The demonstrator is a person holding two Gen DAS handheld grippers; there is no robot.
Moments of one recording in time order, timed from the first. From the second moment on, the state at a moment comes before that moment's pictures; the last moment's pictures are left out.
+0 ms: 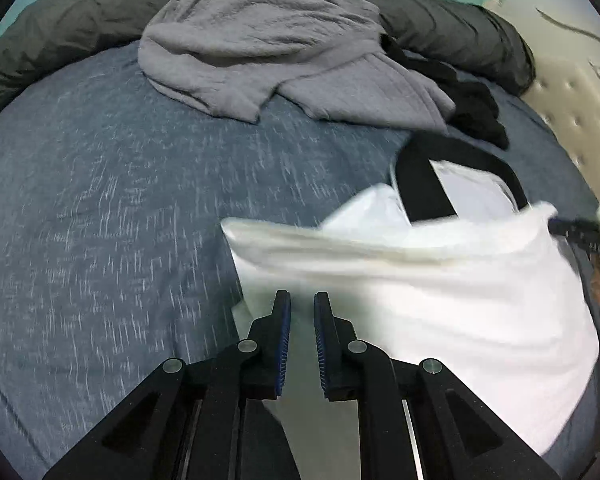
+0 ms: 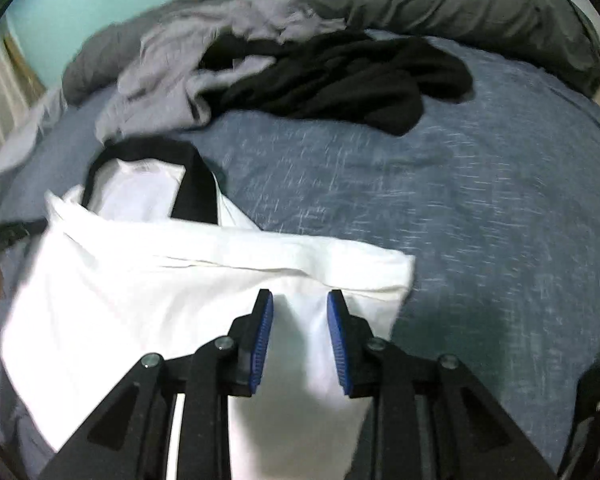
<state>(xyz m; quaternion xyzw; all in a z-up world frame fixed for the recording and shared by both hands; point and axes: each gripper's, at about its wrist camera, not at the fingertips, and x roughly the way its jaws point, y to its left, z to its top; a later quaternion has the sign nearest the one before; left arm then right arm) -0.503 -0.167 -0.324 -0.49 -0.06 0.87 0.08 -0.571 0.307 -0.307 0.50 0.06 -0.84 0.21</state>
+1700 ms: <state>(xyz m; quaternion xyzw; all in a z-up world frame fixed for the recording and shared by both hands) -0.524 -0.178 -0.335 -0.44 -0.09 0.89 0.05 -0.610 0.341 -0.316 0.44 0.05 -0.88 0.17</state>
